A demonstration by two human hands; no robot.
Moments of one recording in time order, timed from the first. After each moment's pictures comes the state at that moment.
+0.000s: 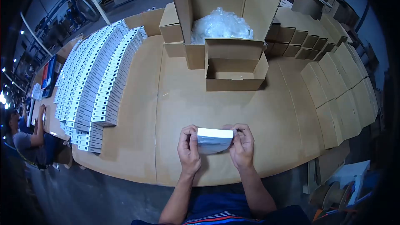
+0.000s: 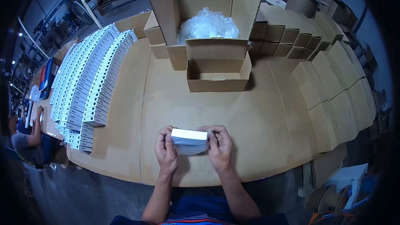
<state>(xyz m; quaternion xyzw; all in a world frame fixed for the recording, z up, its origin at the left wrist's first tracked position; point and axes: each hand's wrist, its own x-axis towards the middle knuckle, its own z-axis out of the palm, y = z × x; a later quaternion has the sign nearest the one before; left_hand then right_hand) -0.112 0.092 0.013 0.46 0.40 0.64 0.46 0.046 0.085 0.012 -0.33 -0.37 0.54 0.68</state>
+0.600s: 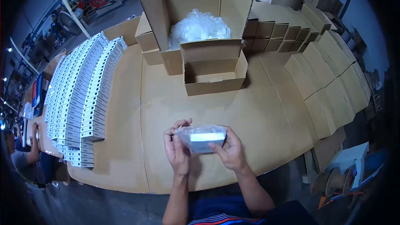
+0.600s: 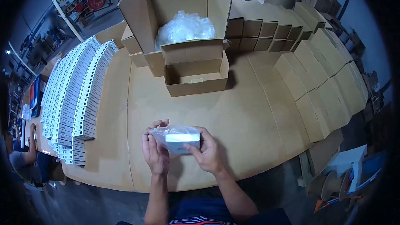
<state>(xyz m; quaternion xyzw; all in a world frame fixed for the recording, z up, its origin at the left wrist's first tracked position) -0.089 0.106 0.029 0.39 0.30 0.69 0.54 0.065 0.080 0.026 -0.40 -0.45 0.54 0.59</state>
